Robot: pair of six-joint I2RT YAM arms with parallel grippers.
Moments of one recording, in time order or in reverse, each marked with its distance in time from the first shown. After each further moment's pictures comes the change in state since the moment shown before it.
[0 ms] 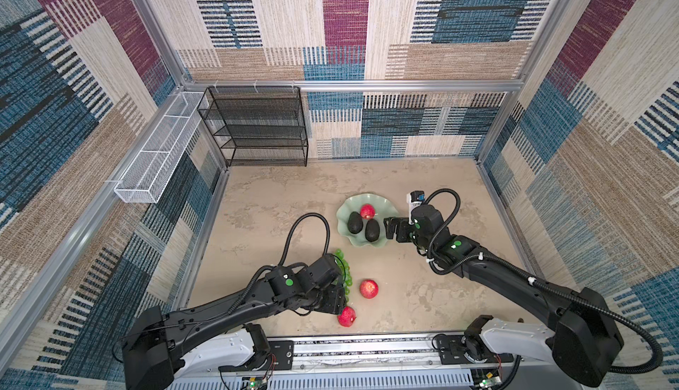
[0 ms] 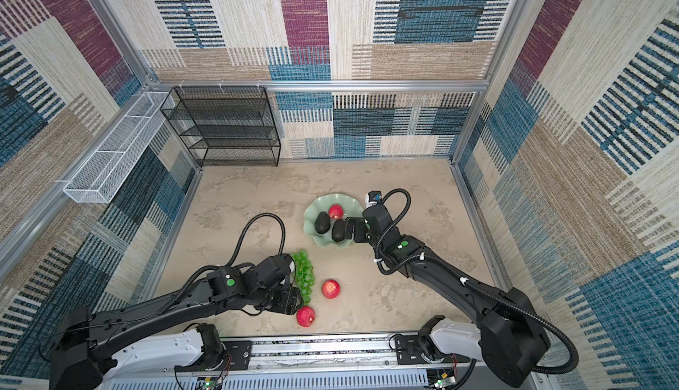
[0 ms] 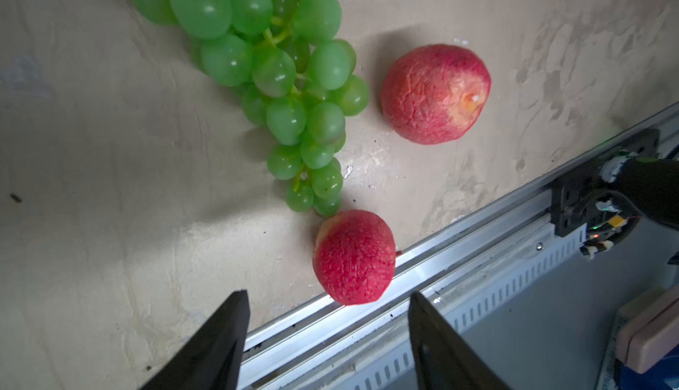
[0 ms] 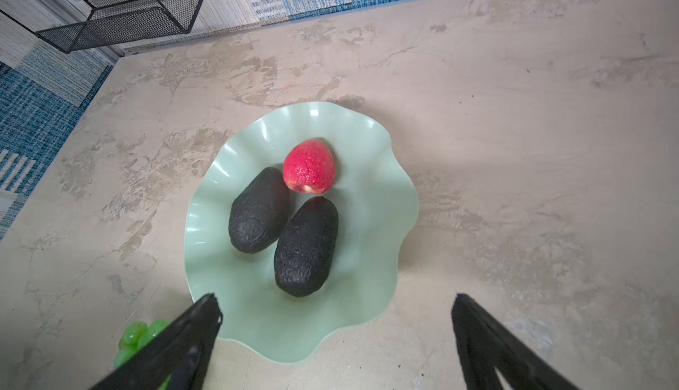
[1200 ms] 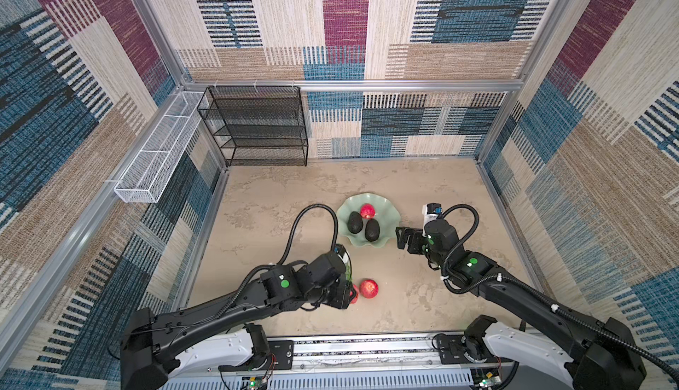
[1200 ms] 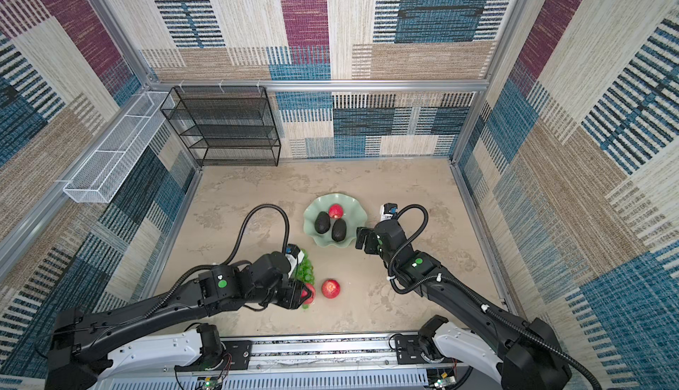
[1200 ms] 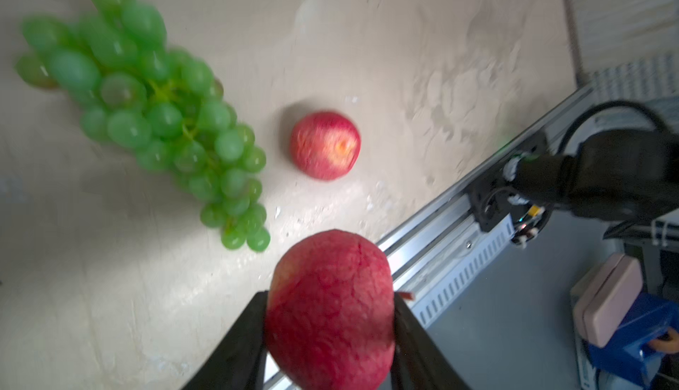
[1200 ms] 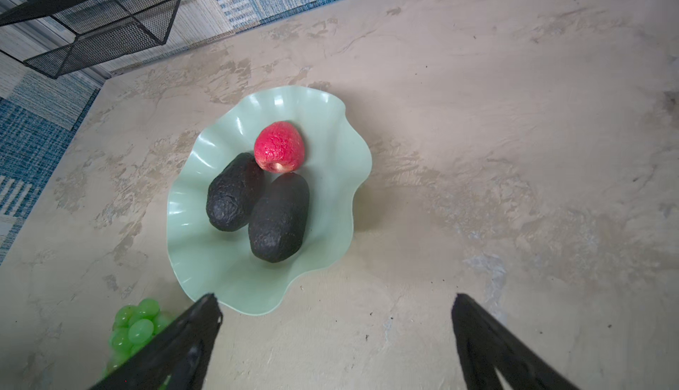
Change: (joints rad) left arm -0.013 -0.028 0.153 0.069 -0.060 0.084; right arm 0.000 -0.191 -0.146 -0.047 0.046 0.089
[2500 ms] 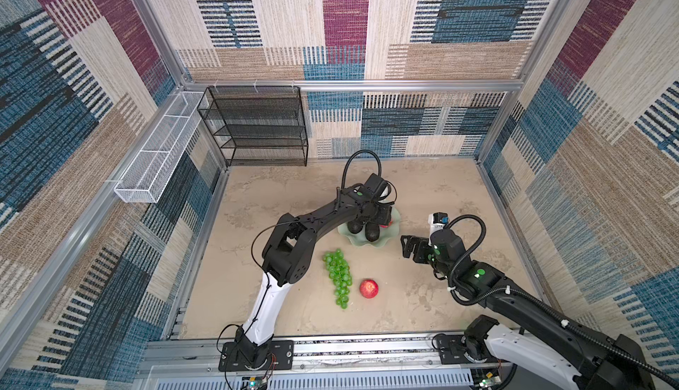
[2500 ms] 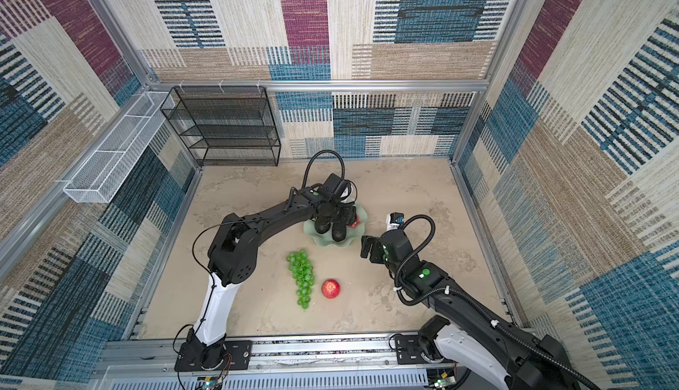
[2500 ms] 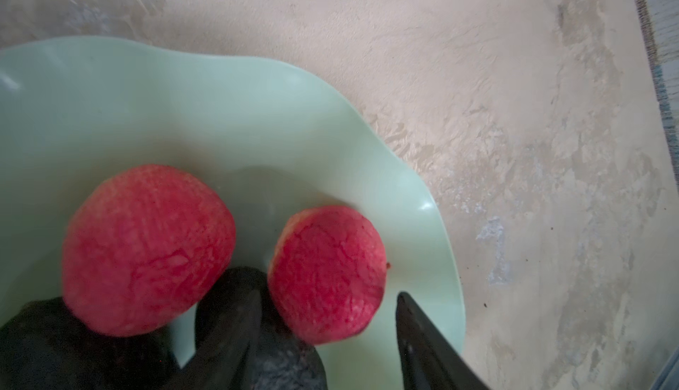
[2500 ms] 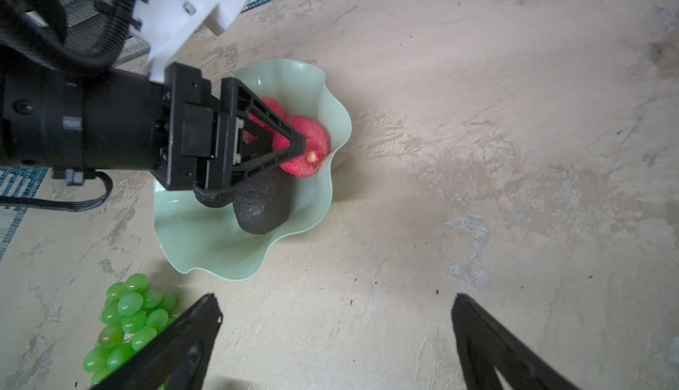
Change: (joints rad) left arm 0.316 1.151 0.977 0.085 0.111 0.341; right arm 0.000 -0.108 -0.089 -0.037 -0.008 0.040
